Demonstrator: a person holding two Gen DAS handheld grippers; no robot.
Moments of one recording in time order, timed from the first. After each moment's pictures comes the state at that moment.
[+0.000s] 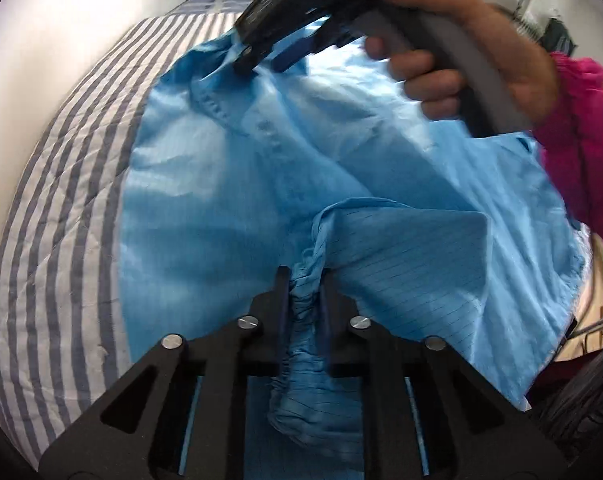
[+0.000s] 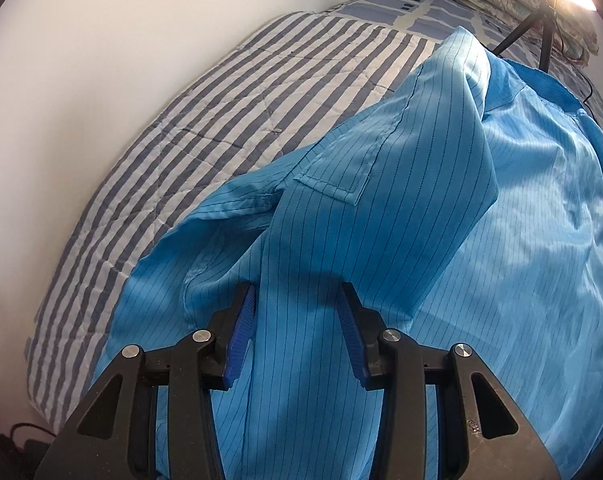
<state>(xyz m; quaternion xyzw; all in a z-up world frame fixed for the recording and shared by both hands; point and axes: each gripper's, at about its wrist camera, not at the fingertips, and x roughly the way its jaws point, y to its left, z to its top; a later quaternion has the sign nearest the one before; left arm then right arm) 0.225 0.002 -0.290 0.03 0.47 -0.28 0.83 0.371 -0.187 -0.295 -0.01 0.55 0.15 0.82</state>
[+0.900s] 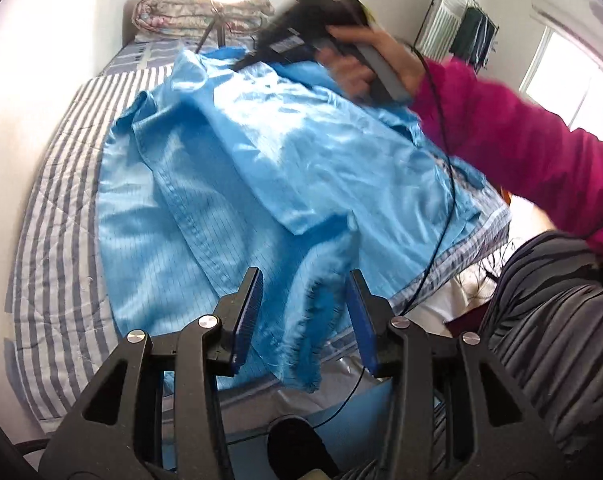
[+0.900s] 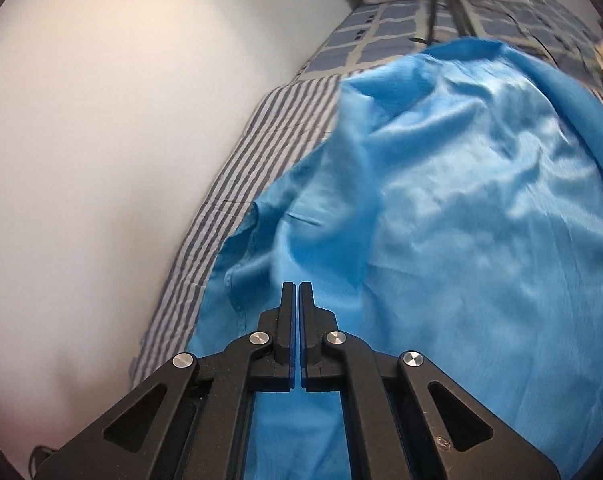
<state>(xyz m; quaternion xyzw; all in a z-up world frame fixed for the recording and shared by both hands) 0.100 0.016 -0.205 0.04 0.41 -0.39 0.82 0.311 -0.321 -0.237 0.21 0.49 0.20 0.82</state>
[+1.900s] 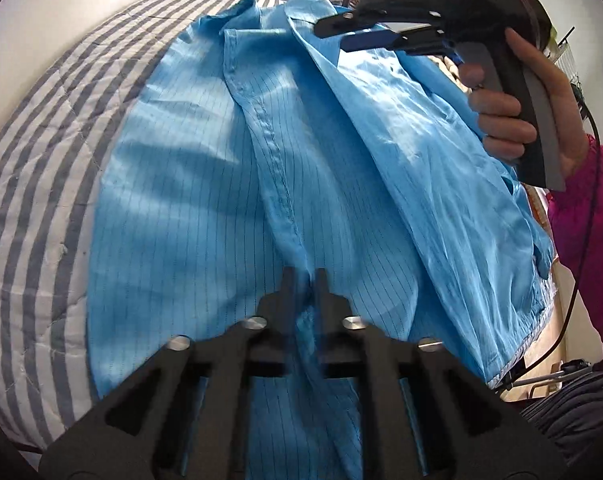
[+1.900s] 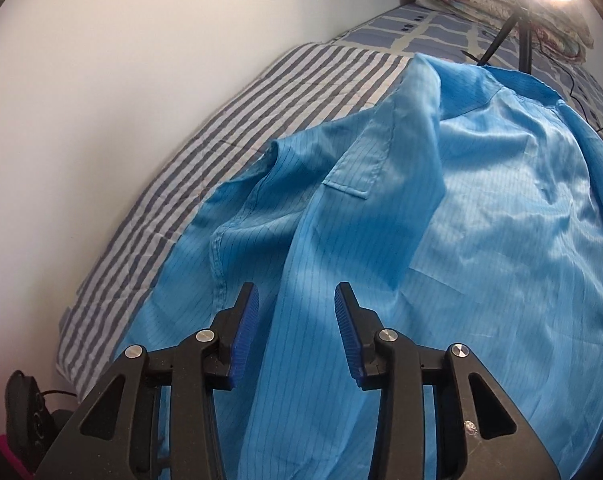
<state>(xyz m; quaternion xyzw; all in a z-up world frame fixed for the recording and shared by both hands) 0.206 0.015 -0.300 -0.09 0.51 -0.25 0.82 0.321 -0.226 -0.265 0.02 0.52 0.20 0.83</state>
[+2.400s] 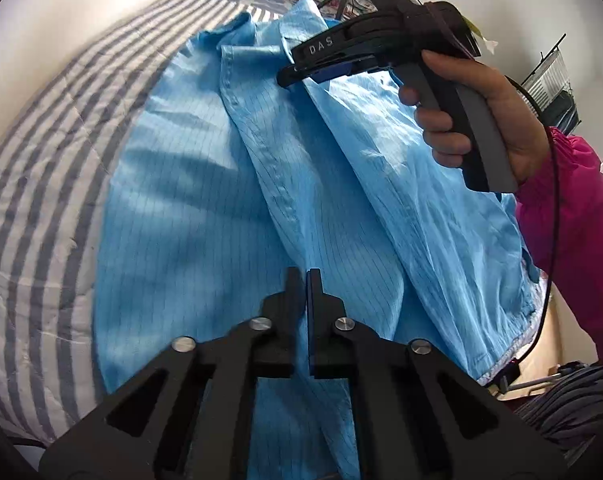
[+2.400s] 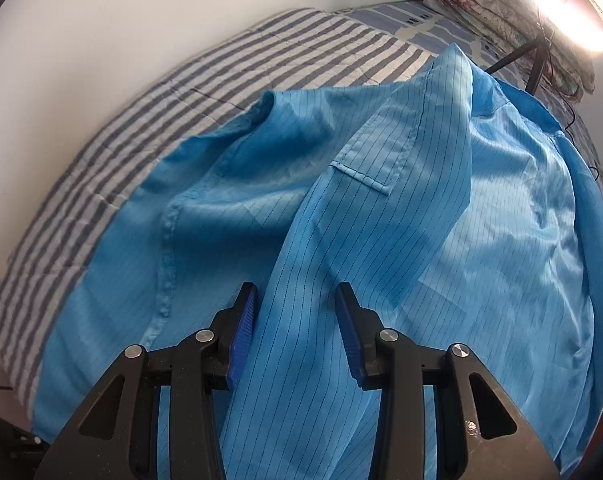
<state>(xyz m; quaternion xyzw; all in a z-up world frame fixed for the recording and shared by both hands) 0.199 0.021 -0.291 -0.11 0.49 -0.26 0.82 0.337 -0.191 -0.300 -0.10 0.54 0.14 0.82</state>
